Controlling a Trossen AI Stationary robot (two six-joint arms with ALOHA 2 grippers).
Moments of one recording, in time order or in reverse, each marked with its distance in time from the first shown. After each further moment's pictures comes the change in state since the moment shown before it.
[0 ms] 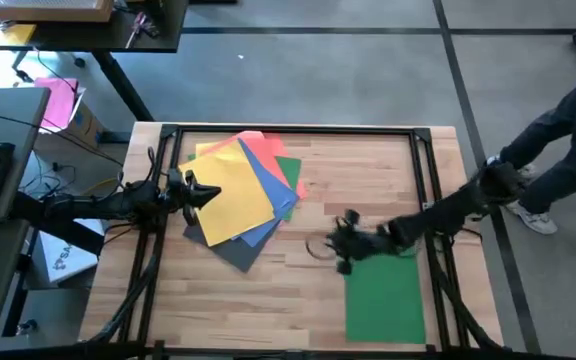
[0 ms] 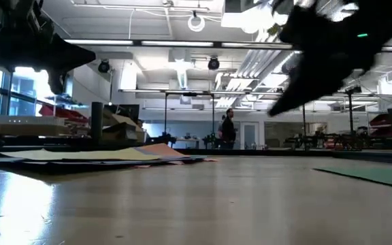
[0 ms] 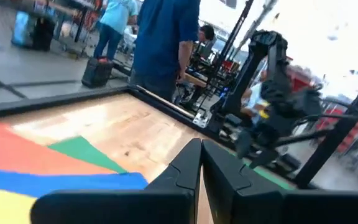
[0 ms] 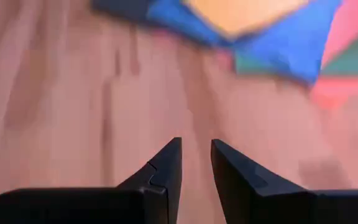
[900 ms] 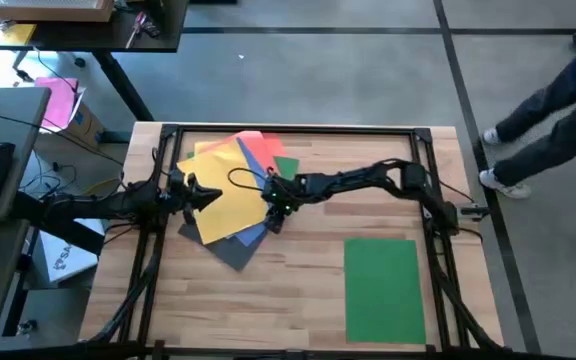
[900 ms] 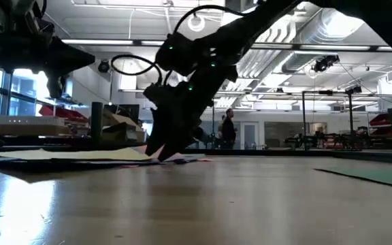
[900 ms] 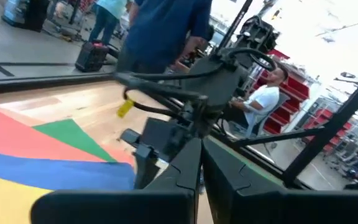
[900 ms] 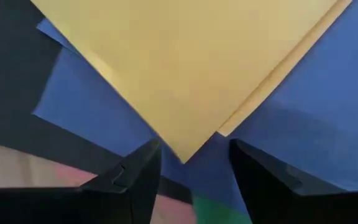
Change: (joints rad) left arm 0.000 0.001 0.000 -0.032 0.047 -0.050; right arm -0.394 0.717 0.917 -0.482 -0.491 0.123
